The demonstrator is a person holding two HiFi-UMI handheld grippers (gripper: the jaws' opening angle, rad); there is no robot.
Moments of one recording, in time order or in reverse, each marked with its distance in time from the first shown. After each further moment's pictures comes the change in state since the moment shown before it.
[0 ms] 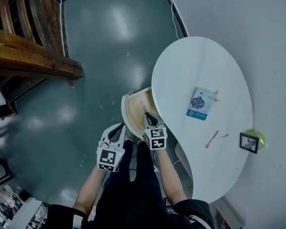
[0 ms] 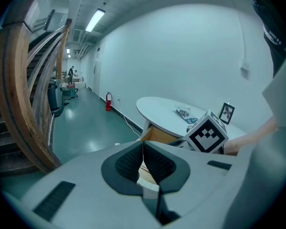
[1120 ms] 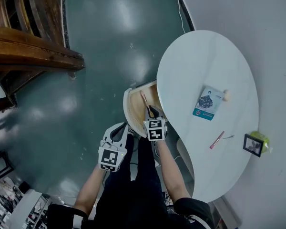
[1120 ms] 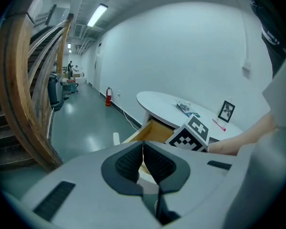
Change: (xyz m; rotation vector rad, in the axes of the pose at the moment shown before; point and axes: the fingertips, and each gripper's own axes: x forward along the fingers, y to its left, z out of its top) left arm 0.015 -0.001 -0.028 -0.029 0.041 -0.009; right arm 0.053 -0.017 -0.036 -0.044 0.132 -0.040
